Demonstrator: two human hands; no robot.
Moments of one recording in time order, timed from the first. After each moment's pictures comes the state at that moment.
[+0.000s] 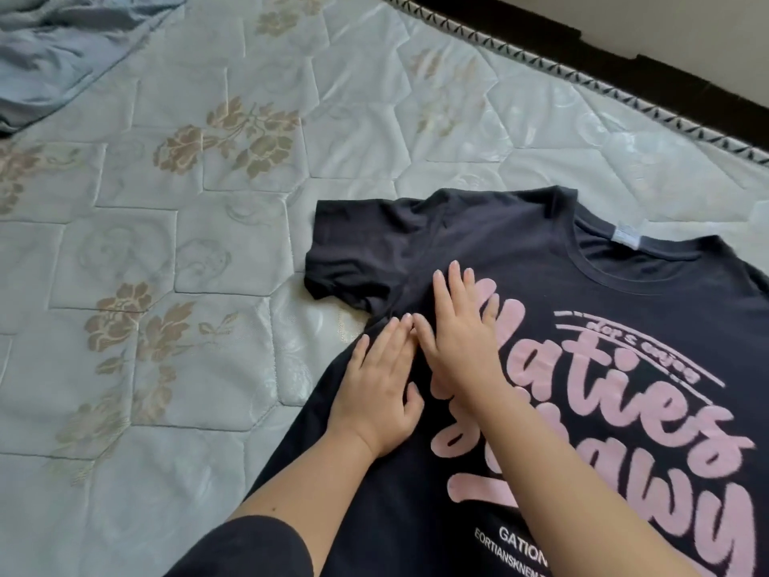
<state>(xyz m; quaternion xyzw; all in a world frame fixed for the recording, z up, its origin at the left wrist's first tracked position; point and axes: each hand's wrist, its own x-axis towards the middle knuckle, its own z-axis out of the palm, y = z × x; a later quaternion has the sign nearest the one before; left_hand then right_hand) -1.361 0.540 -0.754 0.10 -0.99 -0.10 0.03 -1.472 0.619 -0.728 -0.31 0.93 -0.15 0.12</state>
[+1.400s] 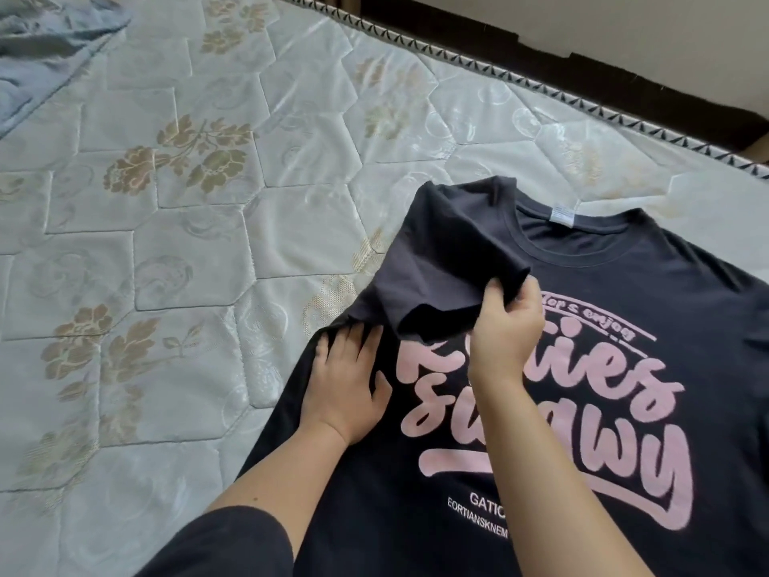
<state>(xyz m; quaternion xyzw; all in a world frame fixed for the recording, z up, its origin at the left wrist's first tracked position) -1.363 0.537 -0.763 0.10 -0.99 -0.06 0.08 -1.472 0.663 -0.682 0.16 0.73 -0.66 -0.03</state>
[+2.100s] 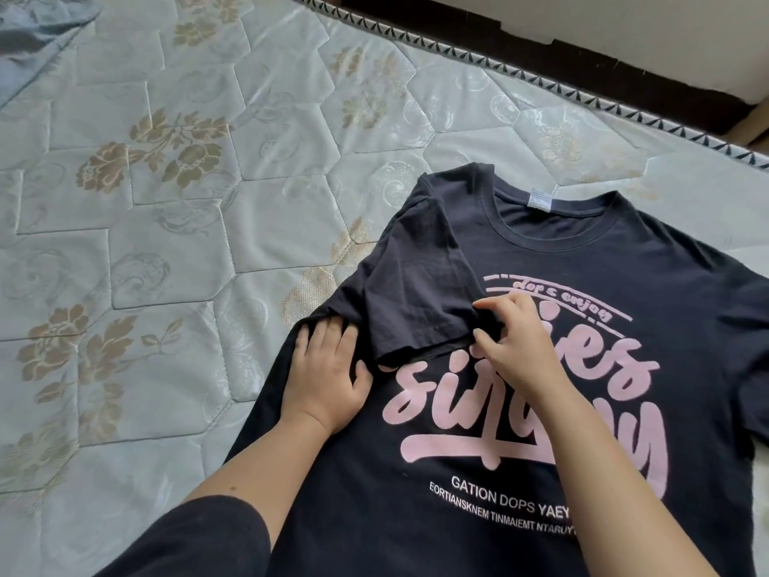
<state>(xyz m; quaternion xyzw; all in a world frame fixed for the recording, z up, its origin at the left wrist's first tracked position) -1.364 0.536 -0.770 0.10 -0.99 -0.06 0.12 -1.481 0.748 -0.713 -0.15 0.91 -0.37 0.13</state>
